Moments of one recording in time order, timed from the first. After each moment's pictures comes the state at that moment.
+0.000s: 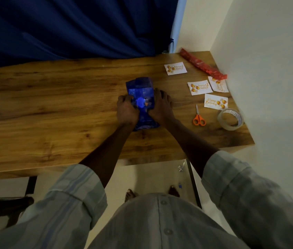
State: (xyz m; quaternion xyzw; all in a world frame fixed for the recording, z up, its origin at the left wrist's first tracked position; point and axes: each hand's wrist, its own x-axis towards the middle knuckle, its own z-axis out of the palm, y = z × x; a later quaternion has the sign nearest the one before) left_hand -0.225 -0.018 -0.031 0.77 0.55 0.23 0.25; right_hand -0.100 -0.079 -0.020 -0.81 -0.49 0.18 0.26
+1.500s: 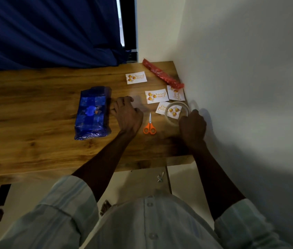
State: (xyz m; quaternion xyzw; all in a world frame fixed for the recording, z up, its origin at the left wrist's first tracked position) left_hand -0.041 -0.132 -0.011 0.76 0.57 0.28 0.13; right_hand 0.108 -0.256 0.002 -0.93 -0.25 0.04 0.25
